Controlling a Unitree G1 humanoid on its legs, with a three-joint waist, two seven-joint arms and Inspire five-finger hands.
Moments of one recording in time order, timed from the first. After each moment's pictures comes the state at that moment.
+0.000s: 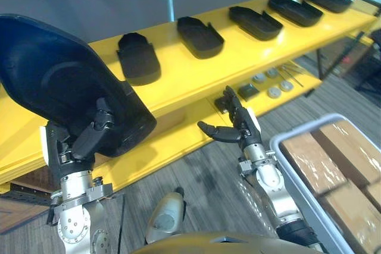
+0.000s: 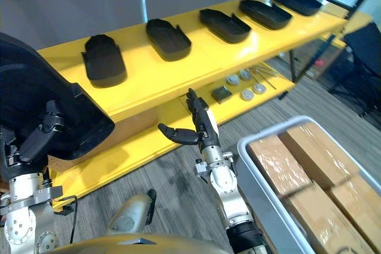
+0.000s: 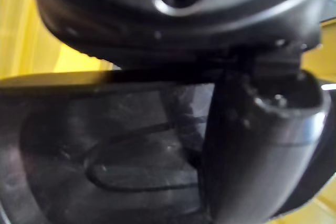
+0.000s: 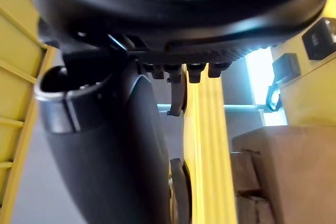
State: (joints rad) left arm 0.43 0.00 0.30 -0.40 -0.36 -0.36 -0.05; right arm 0.03 -0.13 0.22 0.07 0.10 -0.24 -0.06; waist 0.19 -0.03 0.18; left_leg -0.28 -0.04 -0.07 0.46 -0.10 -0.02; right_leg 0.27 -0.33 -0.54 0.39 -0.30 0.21
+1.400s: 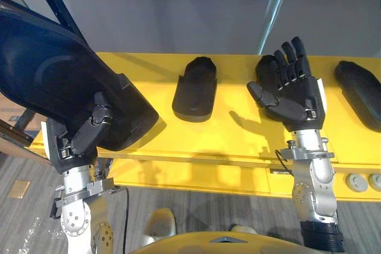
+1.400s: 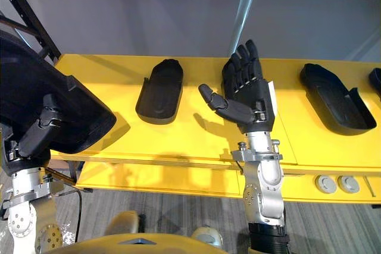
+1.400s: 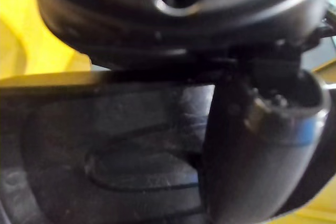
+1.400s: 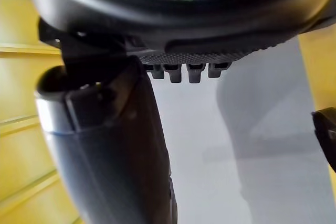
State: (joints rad) left arm 0.39 0.01 0.24 -0.39 -0.42 -0.37 -0.04; right arm 0.05 -0.18 -0.13 -0.24 0.45 -0.27 0.22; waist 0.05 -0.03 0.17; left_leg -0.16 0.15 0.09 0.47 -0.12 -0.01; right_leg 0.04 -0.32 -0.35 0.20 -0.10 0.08
